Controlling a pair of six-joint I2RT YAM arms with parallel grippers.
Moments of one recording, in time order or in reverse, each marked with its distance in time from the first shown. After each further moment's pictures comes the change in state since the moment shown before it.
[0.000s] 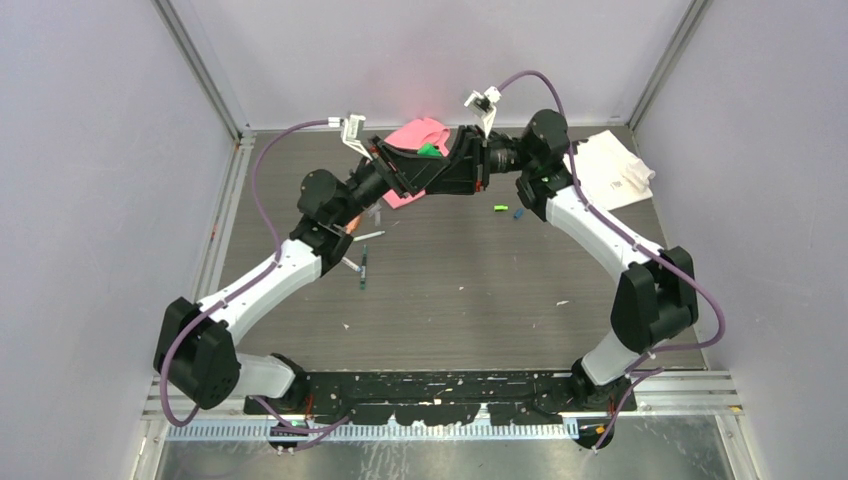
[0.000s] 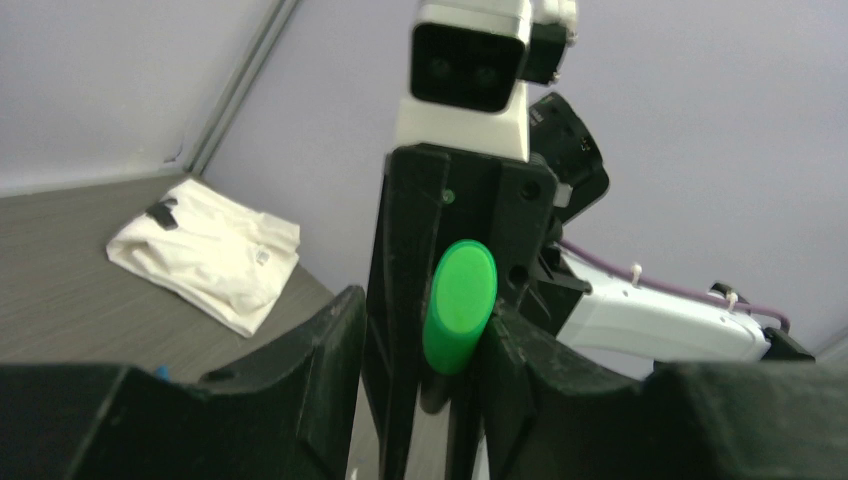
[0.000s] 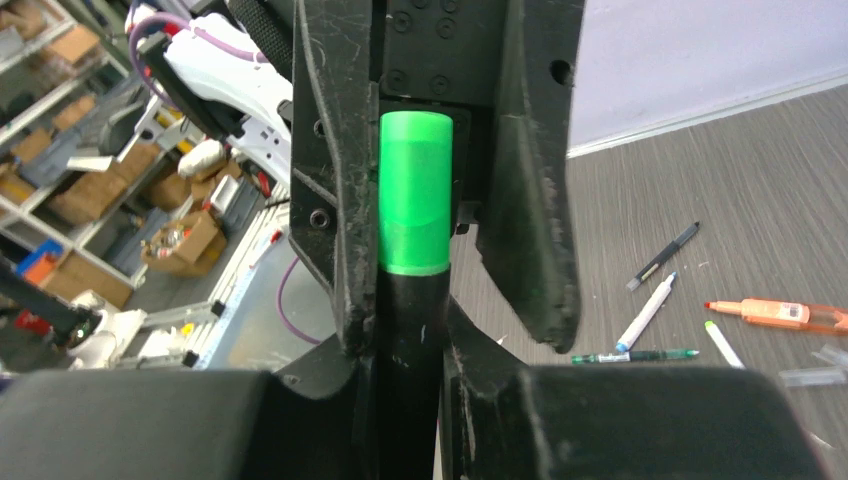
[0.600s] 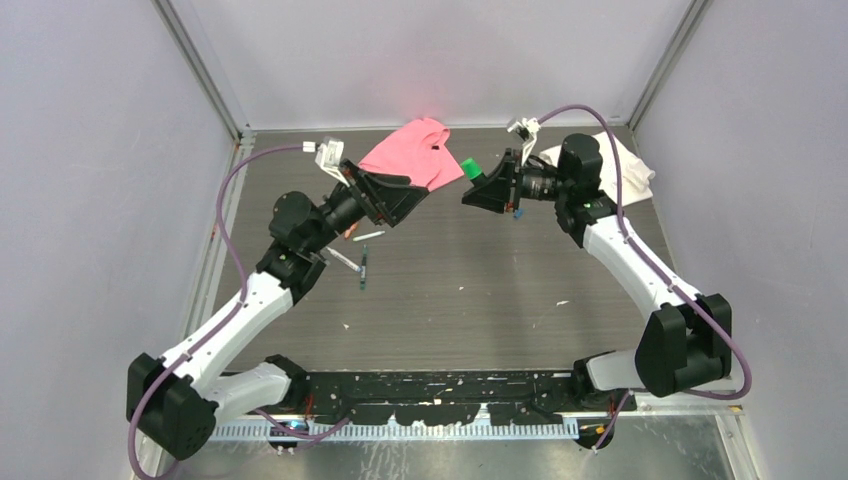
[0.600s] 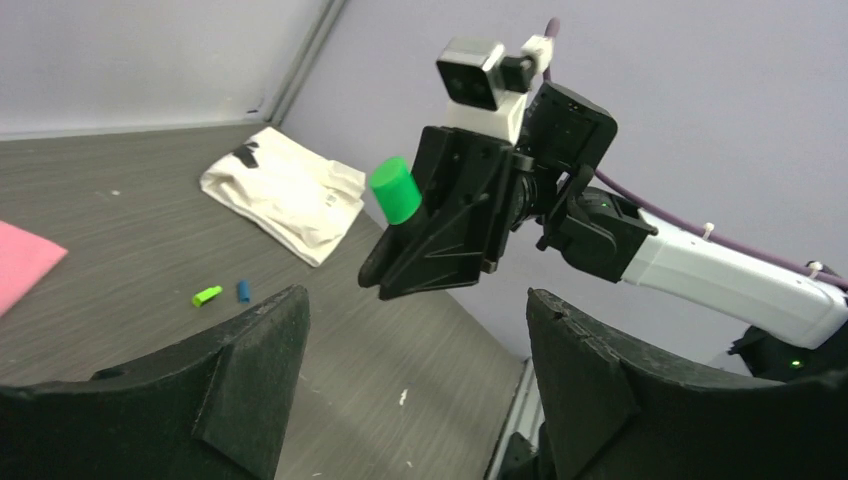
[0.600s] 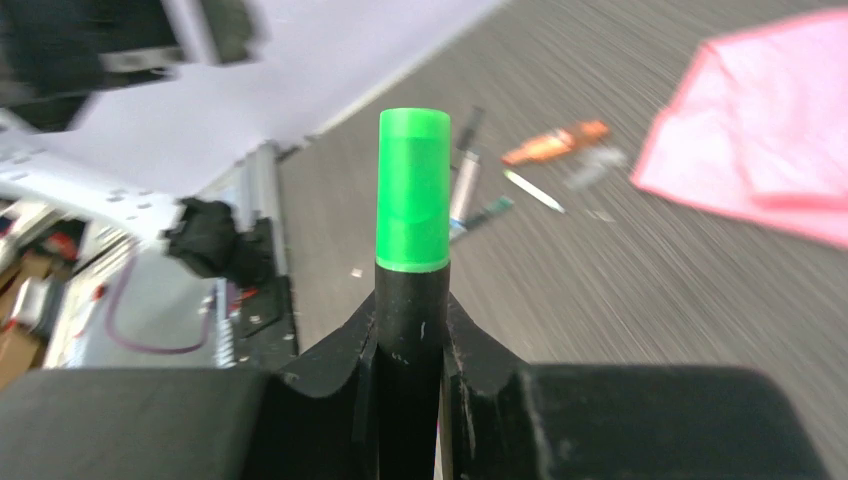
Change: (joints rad) left arm 0.049 -0.262 -0.145 -0.270 -0.008 0.090; right arm -0.179 -0.269 -0.301 -0.438 0.218 -0.442
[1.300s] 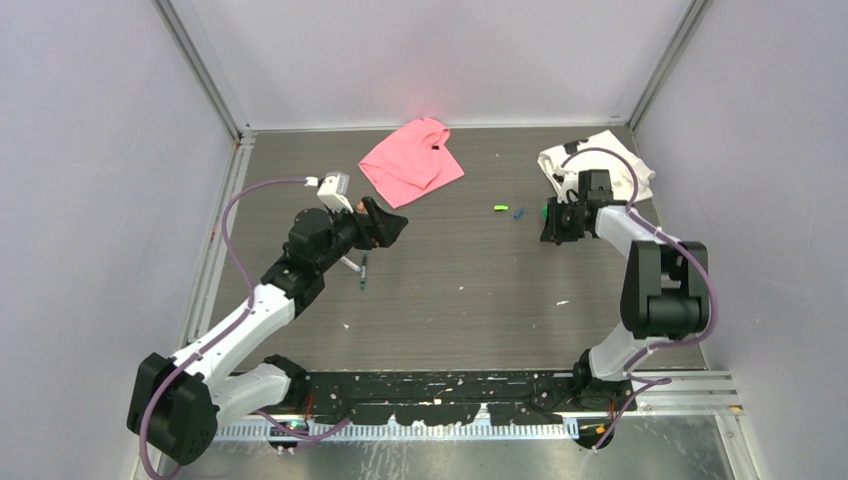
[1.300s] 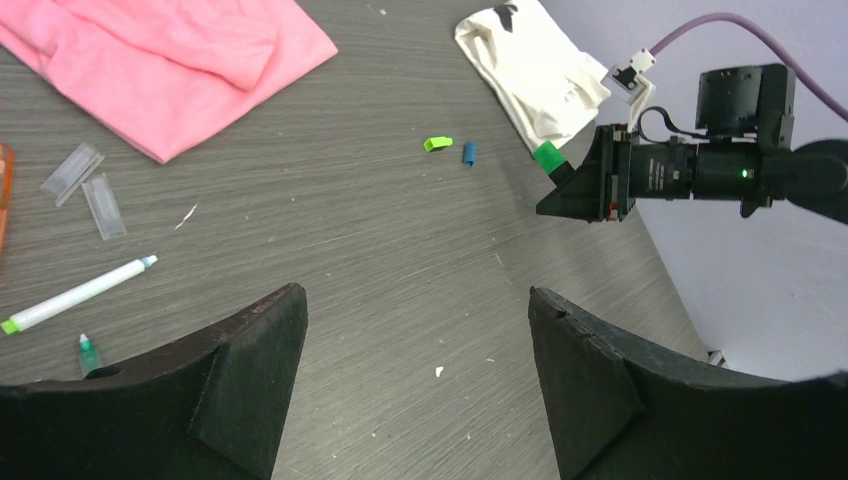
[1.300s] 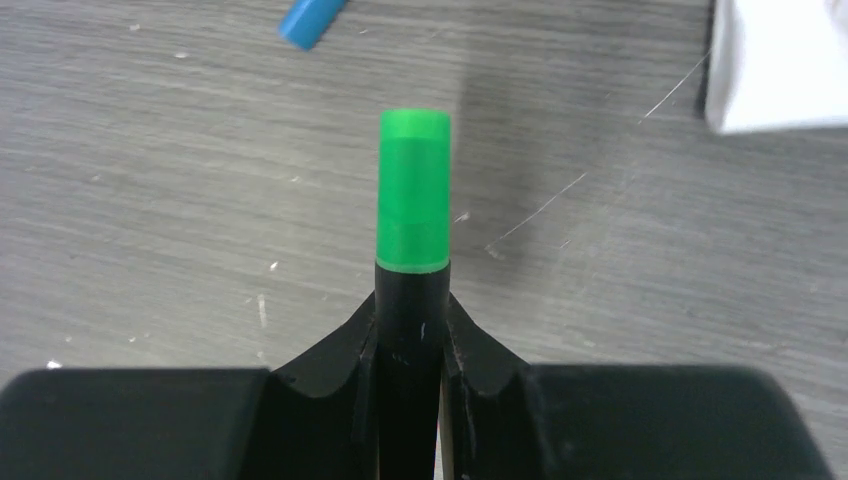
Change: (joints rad) left arm 0.053 -0.025 -0.195 -0.254 -0.249 0.134; right arm -0.295 0.257 -0.093 -0.538 0.795 -0.394
